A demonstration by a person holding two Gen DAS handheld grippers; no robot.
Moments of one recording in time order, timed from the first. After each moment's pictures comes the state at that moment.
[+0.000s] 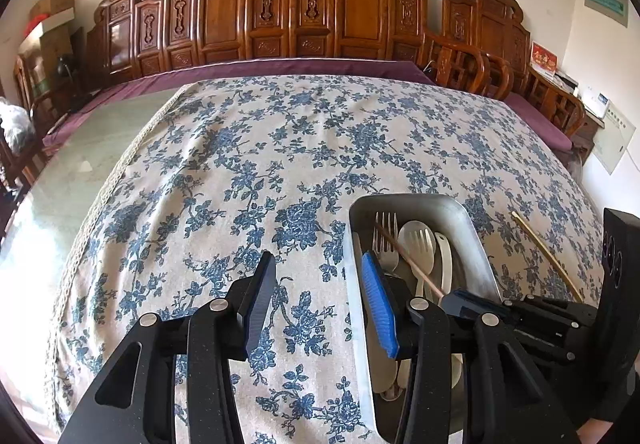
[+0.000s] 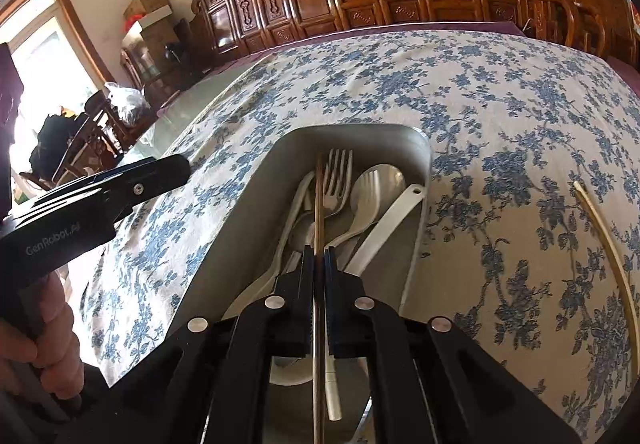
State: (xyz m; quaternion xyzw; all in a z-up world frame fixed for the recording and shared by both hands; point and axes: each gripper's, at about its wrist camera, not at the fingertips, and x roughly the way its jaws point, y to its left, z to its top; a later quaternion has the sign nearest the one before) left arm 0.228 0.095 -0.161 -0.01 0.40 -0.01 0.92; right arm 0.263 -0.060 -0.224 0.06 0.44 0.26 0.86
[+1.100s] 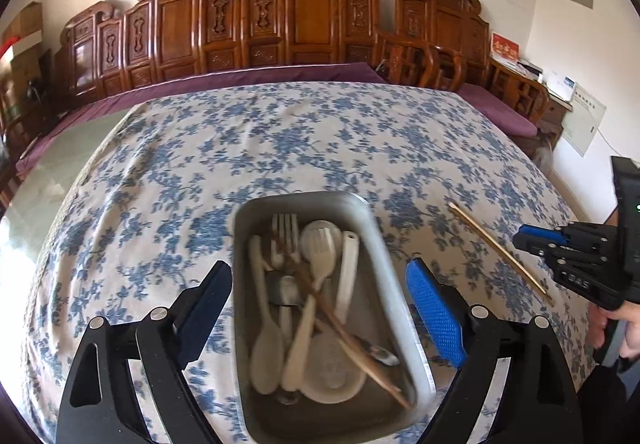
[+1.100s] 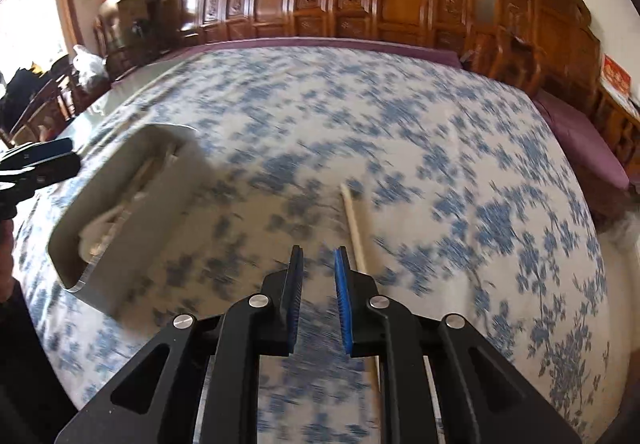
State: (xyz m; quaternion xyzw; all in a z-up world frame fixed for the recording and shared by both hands) left arm 0.217 0.010 -0.161 0.00 0.38 -0.07 0.92; right arm 0.271 -0.248 -0.211 -0.06 0.42 0.18 0.89
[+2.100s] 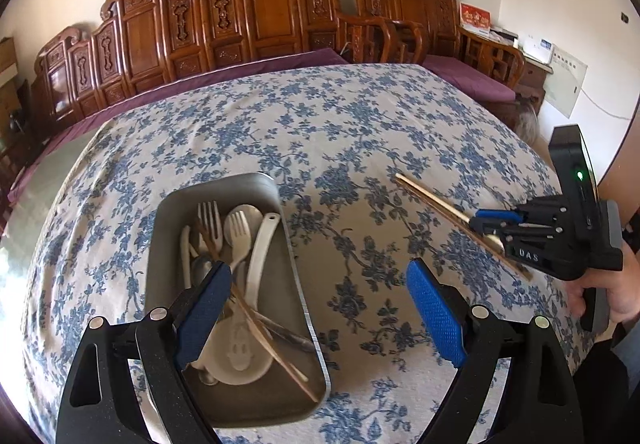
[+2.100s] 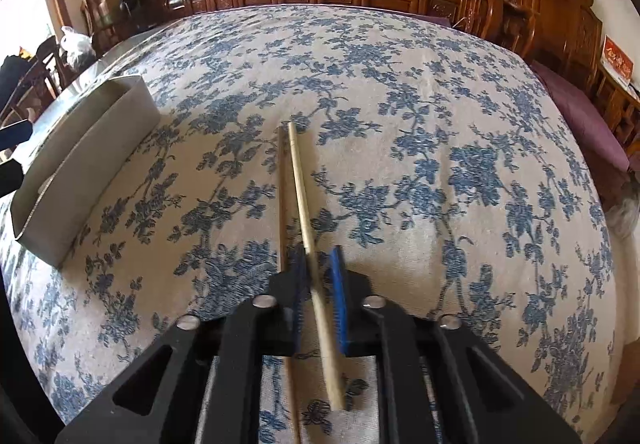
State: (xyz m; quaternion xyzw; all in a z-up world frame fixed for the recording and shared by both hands) left arm 0.199 -0.066 -0.170 0.05 0.40 -0.10 0.91; right arm 0.282 -0.282 -0.252 -0.08 0.47 0.17 0.86
